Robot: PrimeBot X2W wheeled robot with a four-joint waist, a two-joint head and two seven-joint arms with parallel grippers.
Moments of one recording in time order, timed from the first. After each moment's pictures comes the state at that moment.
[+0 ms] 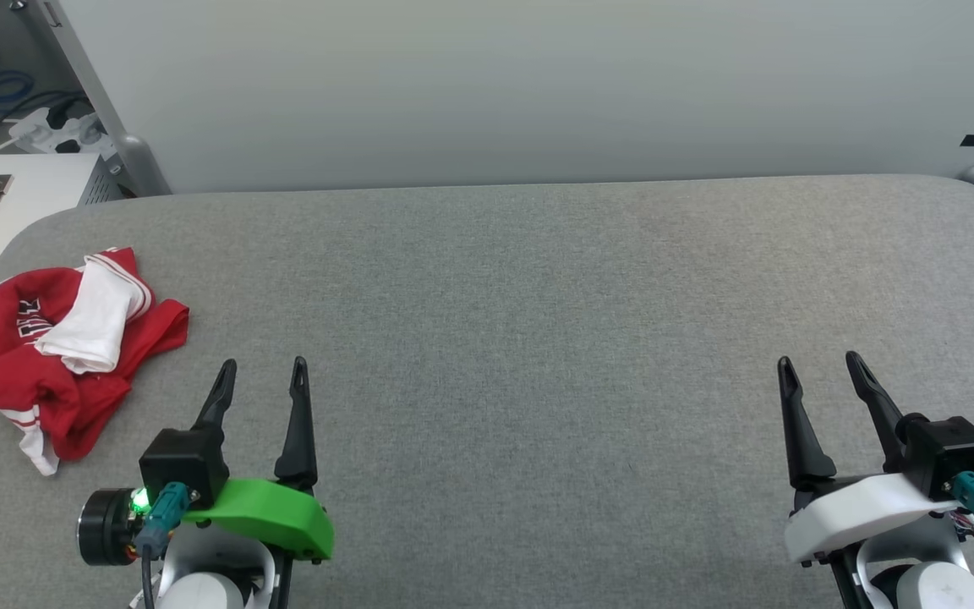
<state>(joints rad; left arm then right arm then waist) -0.01 0.06 0.00 0.01 -0.10 -0.03 -0.10 -0.01 -0.05 -0.02 -0.02 0.09 0.13 -0.10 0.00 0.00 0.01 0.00</state>
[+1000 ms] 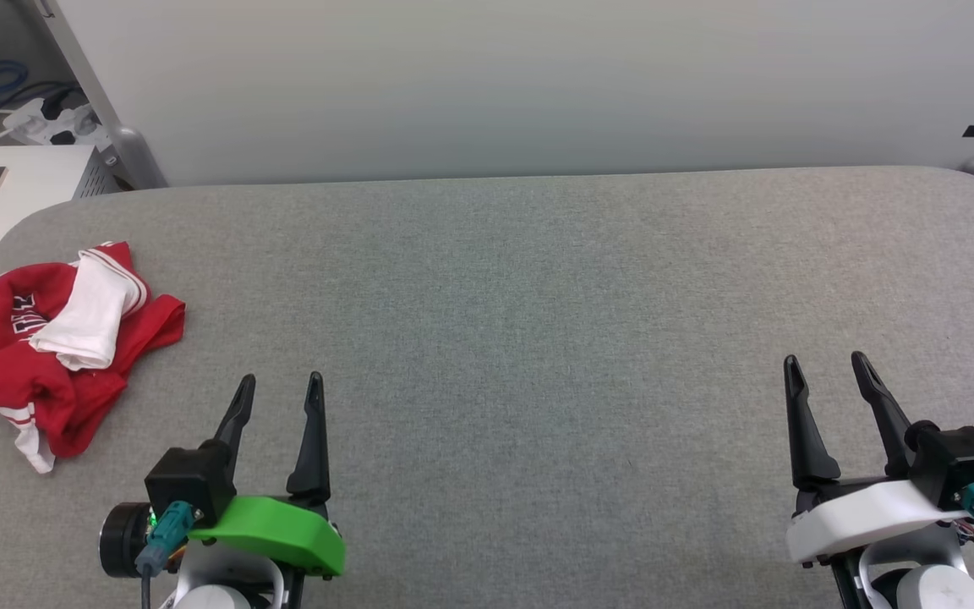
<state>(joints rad) 0.00 0.06 -0.03 0.05 -0.17 -0.07 -0.17 -0.01 -0.05 -0.02 0.00 0.12 0.13 -0.17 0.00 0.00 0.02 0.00</state>
